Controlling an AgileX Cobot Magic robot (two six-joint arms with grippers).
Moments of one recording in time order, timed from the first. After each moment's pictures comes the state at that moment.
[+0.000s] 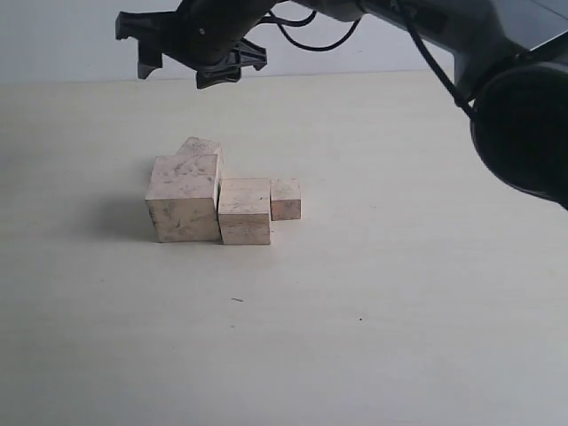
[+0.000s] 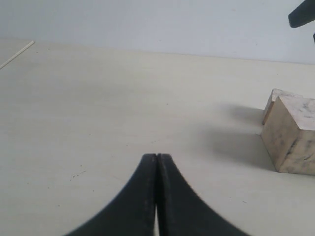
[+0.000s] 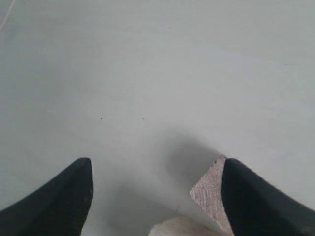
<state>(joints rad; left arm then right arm) 0.07 0.01 0.00 -0.12 0.37 0.08 0.79 2.38 -2.22 0.27 0.79 0.30</state>
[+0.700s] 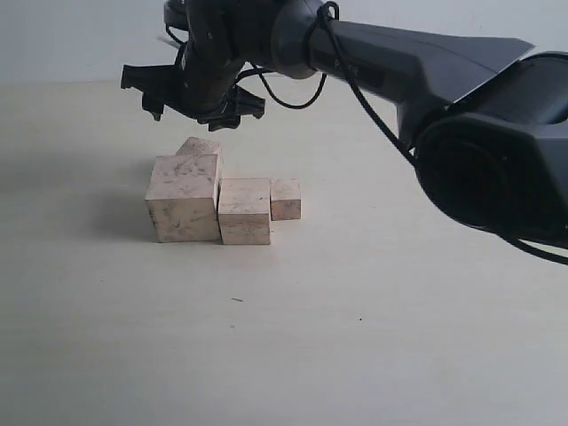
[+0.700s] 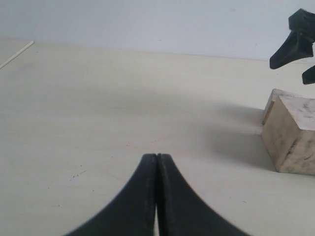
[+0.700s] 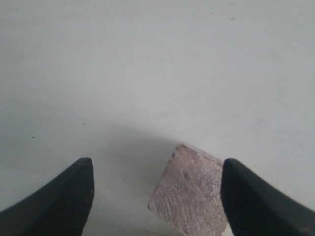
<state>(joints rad) 0.07 0.01 0.00 -0.12 0.37 0.08 0.85 2.49 -2.23 -0.03 0.76 0.73</state>
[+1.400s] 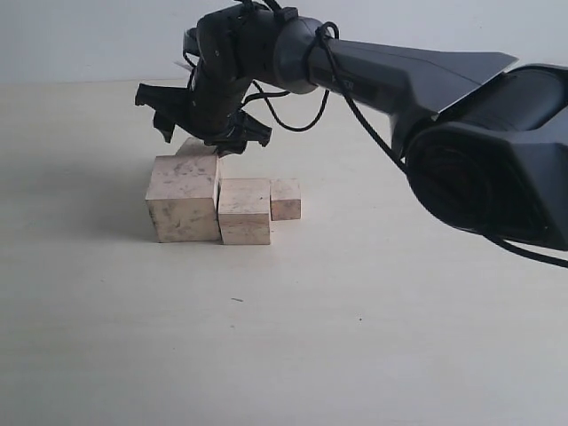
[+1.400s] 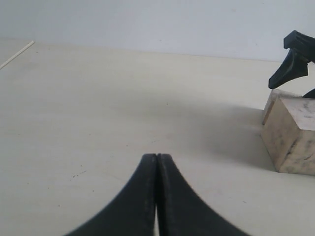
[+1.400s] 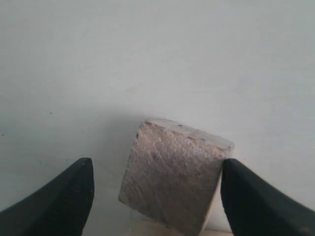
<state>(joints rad) 0.07 0.01 0.00 -0.12 0.37 0.08 0.84 2.53 -2.23 0.04 0.81 0.81</state>
